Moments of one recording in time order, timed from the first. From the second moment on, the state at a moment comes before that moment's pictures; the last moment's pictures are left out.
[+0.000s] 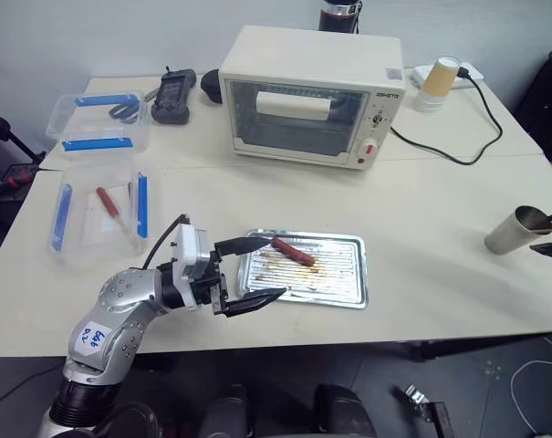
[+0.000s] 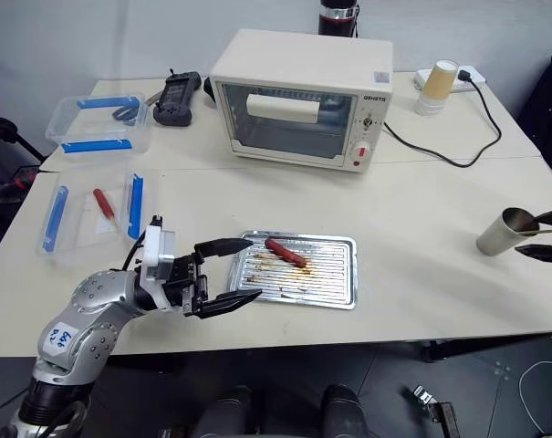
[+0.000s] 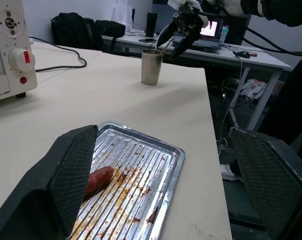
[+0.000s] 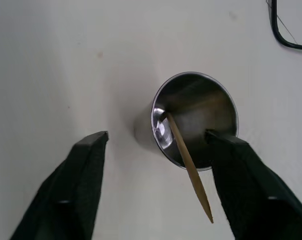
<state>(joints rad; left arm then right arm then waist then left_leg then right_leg) -0.19 0.51 0.01 -0.42 -0.61 0.38 -0.92 -0.86 -1.25 -0.05 1.19 -0.01 -0.29 1.44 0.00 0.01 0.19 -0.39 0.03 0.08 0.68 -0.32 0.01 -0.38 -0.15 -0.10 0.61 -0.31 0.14</state>
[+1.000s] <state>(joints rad) -0.19 0.49 0.00 -0.38 -0.60 0.33 -0.90 -1.02 -1.30 -0.04 1.23 -0.09 -0.20 1.49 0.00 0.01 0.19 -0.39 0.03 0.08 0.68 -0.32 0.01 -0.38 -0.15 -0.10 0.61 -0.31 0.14</state>
